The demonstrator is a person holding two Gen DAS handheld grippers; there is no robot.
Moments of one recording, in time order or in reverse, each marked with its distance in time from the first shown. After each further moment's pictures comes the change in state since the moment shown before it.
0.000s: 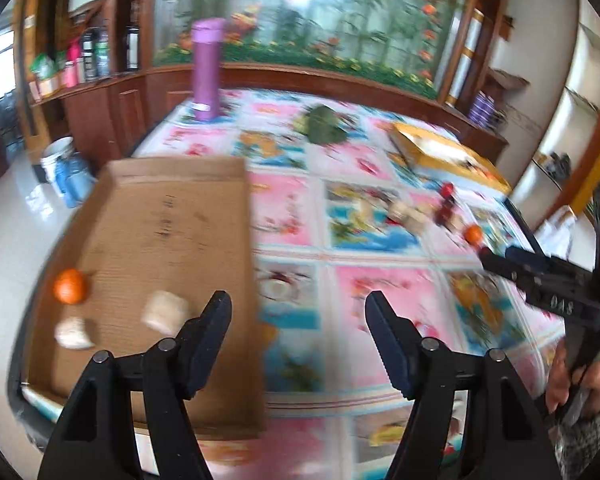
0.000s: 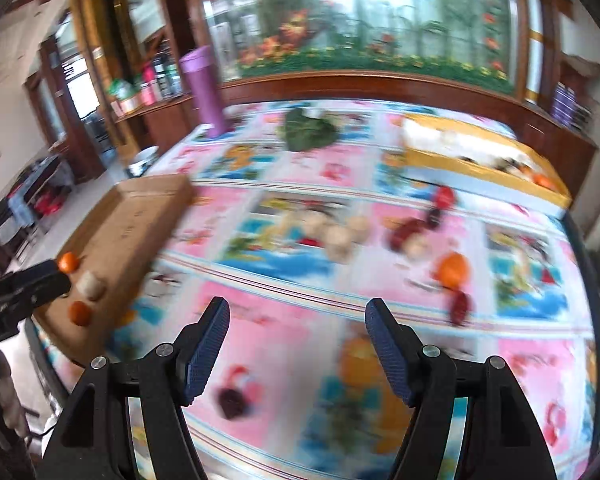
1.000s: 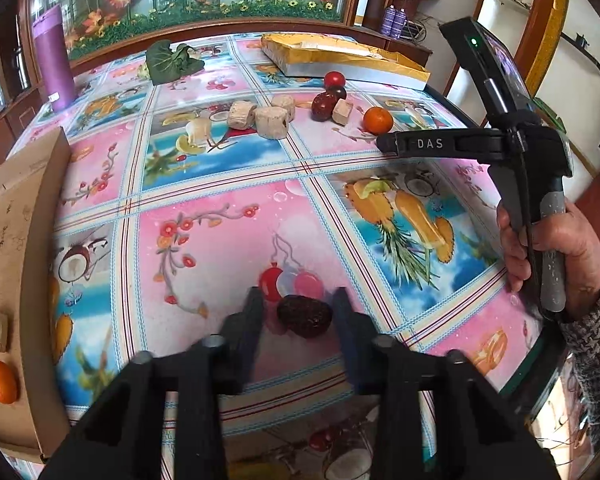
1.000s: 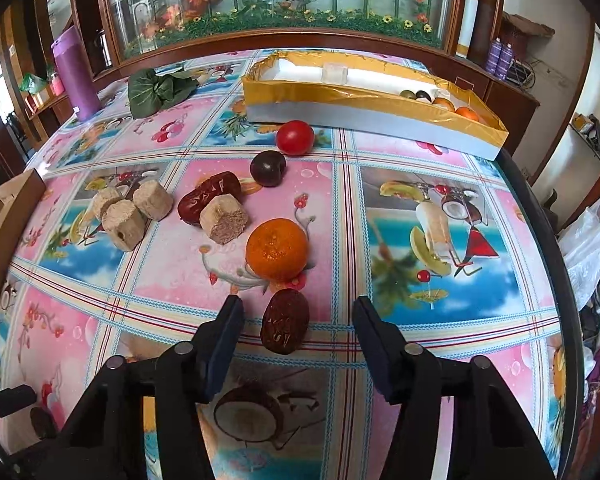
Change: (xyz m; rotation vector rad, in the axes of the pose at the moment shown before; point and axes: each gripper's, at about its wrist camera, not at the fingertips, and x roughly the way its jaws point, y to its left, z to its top) left arm 0.078 -0.108 -0.043 0.267 0.167 -0.158; right arm 0.067 -0.104 -0.001 0.085 0.125 -0.244
